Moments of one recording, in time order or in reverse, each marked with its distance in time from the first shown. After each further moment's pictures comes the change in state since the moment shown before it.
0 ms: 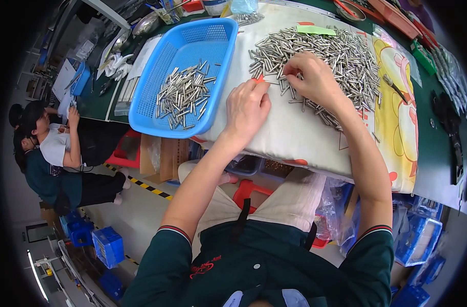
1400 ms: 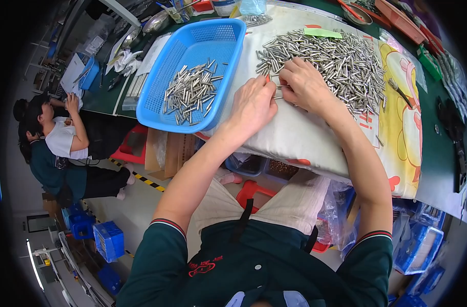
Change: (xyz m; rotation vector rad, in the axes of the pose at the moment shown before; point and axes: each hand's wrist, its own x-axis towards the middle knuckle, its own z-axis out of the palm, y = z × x) left_hand 0.013 0.006 -0.008 0.064 -0.234 0.070; right_hand -0.004 0.008 0.026 -0.200 0.013 -0.315
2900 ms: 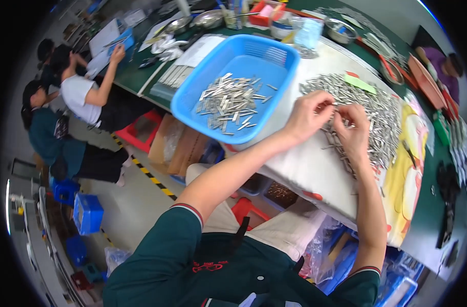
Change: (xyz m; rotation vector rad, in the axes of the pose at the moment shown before) left_hand 0.040 -0.003 0.023 -0.877 0.390 -0.120; right_hand 0.000 -0.007 -0.018 0.339 0.405 0.270
